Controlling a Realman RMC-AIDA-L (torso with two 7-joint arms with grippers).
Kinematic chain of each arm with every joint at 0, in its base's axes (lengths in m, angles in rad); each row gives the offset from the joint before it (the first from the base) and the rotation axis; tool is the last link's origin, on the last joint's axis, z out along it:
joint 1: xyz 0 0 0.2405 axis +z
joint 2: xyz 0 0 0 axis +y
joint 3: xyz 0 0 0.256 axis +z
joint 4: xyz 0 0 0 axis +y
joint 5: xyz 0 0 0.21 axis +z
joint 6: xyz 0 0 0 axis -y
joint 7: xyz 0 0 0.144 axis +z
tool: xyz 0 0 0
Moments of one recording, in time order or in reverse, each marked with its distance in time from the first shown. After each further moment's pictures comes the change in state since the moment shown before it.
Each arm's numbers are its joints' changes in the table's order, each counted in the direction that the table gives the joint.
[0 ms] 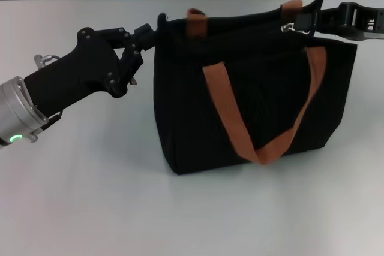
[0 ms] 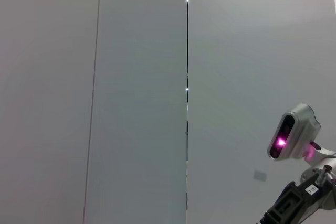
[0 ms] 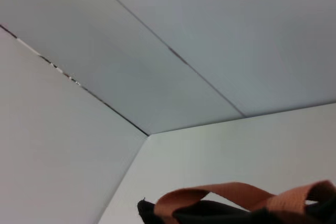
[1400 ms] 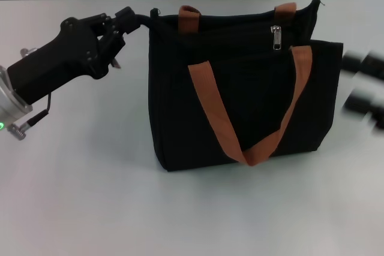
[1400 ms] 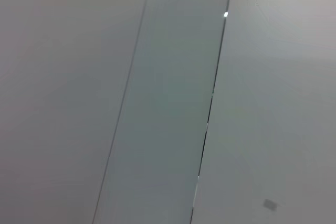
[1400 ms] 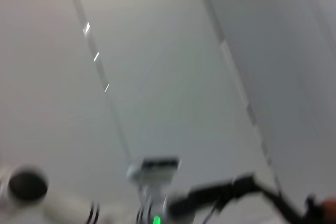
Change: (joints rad) left arm 0.015 0.008 -0.025 0.050 -0.025 -0.003 -0.238; right arm -0.079 -0.044 0.328 0.528 0.071 0.523 -1.156
